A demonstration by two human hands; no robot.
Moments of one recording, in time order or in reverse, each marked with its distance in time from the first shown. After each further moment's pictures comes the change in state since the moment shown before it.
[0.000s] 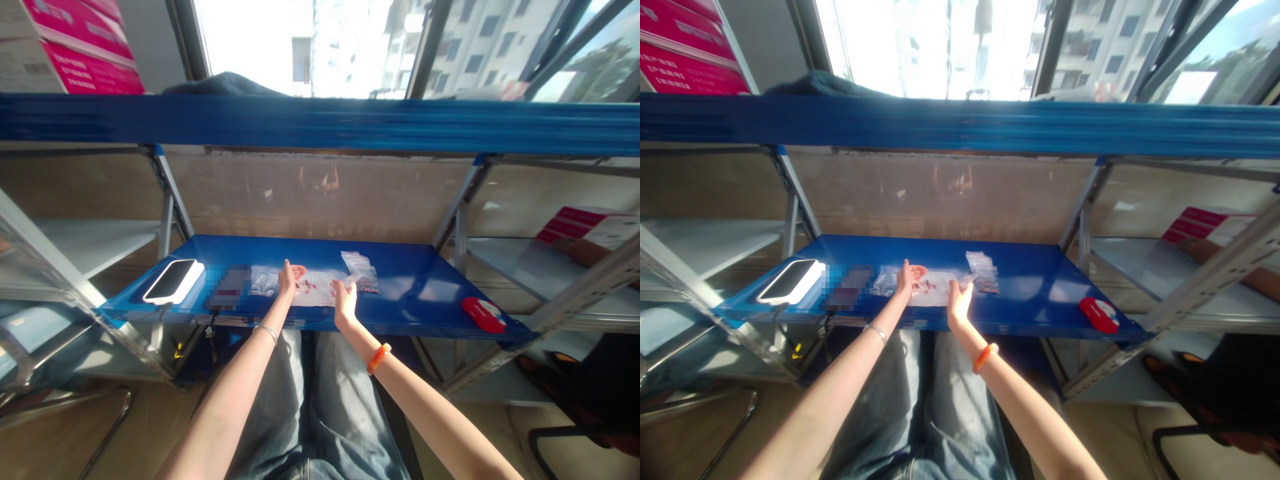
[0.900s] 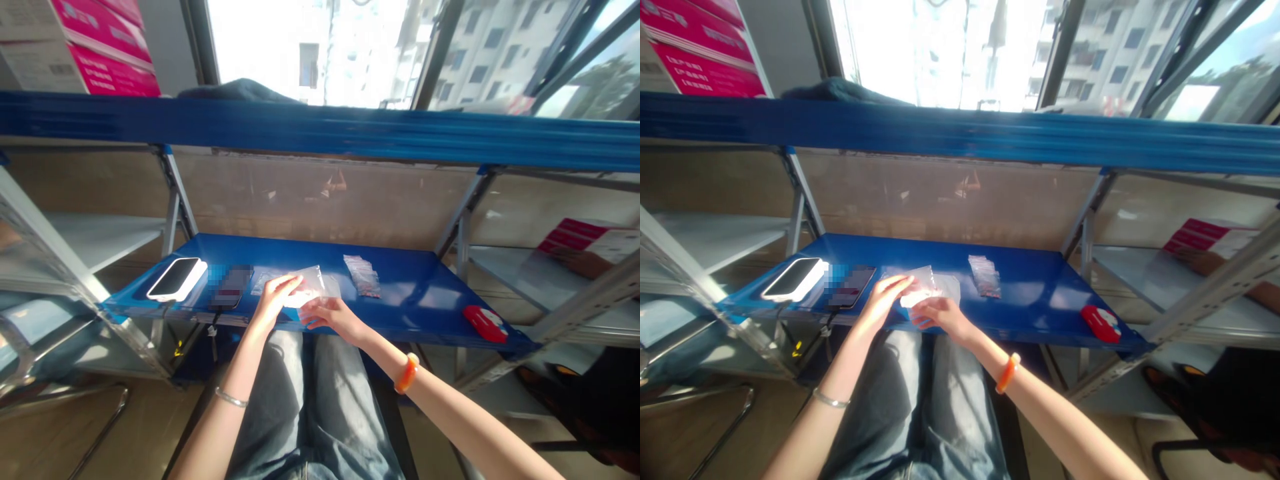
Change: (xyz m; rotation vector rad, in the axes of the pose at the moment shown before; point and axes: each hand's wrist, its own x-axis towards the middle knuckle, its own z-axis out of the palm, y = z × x) left_hand -0.108 0.080 -0.048 -0.011 -0.301 0.152; right_hand -0.052 -0.080 -0.015 -0.012 -0.912 0.260
